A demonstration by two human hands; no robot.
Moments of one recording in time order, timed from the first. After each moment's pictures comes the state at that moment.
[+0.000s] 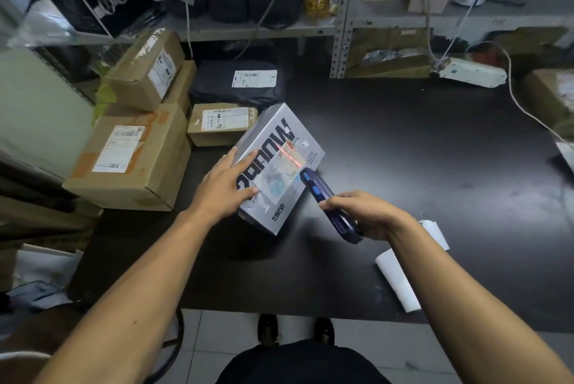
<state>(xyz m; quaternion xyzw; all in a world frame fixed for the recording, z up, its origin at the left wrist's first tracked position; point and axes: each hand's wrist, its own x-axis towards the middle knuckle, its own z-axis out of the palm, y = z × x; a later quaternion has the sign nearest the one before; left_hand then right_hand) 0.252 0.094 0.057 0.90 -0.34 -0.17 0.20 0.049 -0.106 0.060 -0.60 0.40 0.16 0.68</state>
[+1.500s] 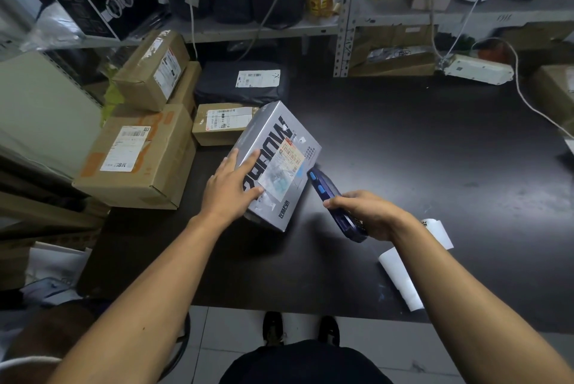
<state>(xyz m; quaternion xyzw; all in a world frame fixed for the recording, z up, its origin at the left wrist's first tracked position) 0.234 0.091 0.058 0.92 -0.32 -0.15 0.18 0.046 -0.109 0.049 -0.61 0.41 0.15 0.66</state>
